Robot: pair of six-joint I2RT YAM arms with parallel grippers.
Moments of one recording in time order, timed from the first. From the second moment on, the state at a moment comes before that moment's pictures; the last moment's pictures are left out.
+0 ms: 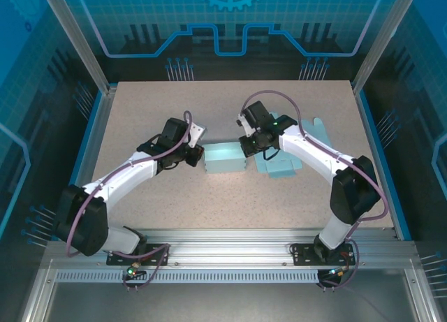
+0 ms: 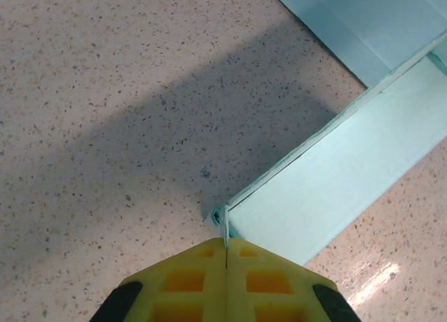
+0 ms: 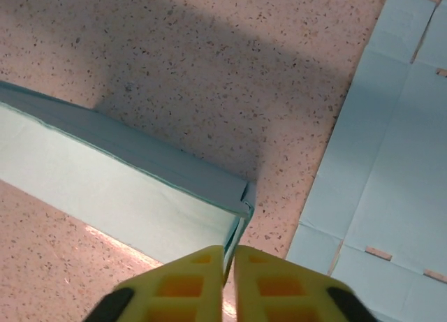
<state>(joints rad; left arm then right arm) -0.42 1.40 0.94 -0.39 0.15 -0.03 0.59 1.69 1.40 -0.80 -0.02 0.18</state>
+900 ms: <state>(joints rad) -0.47 1.41 0.91 -0.29 0.05 -0.45 0.68 1.71 1.40 -0.78 0.16 0.33</state>
